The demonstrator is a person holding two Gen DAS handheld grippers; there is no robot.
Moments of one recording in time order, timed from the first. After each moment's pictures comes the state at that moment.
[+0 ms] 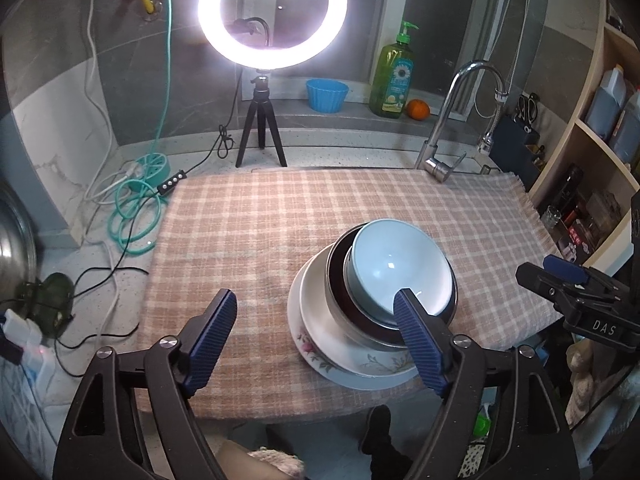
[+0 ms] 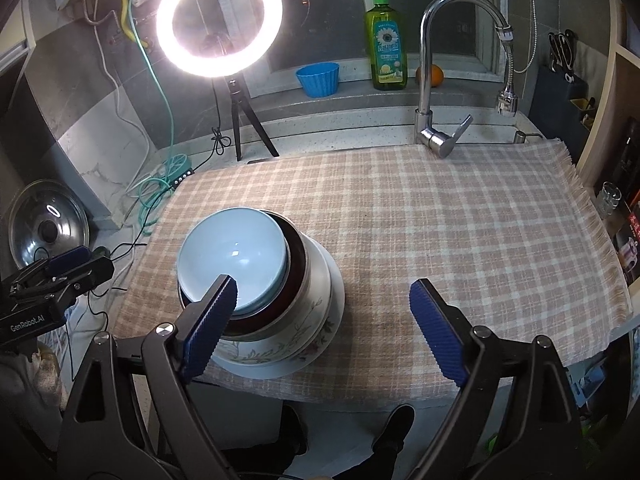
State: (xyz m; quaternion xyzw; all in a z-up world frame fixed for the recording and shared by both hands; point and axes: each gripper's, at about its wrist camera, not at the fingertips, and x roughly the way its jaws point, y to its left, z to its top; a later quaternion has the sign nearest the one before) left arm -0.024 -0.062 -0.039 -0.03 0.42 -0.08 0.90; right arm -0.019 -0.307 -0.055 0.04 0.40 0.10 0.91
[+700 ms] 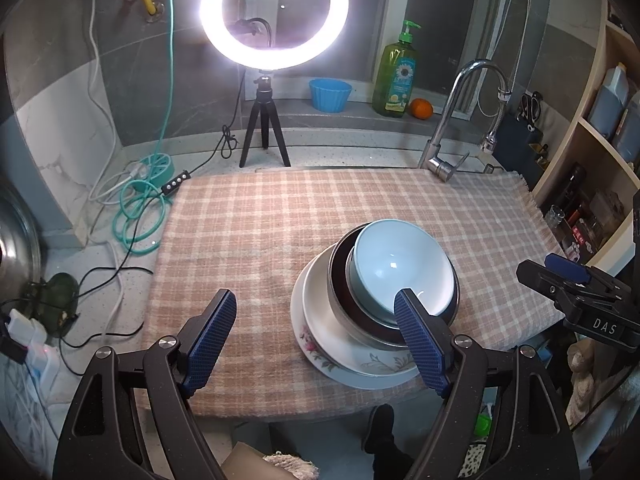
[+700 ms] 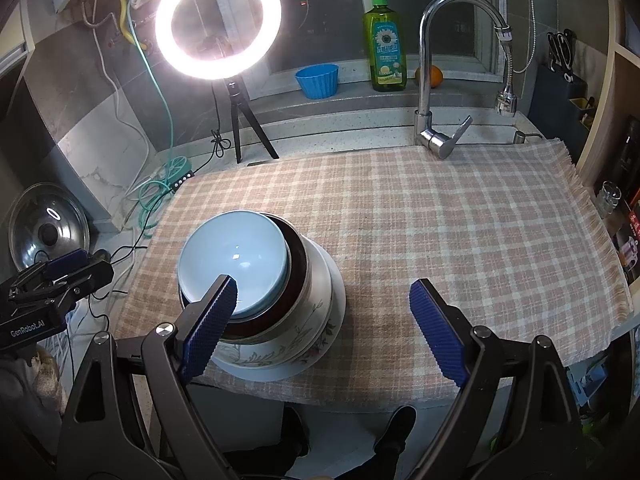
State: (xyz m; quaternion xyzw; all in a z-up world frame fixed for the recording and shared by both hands) left arm -0.024 -0.064 -0.038 -0.02 0.42 -0.07 0.90; right arm -0.019 -0.306 -0.055 0.05 0.40 0.10 0.91
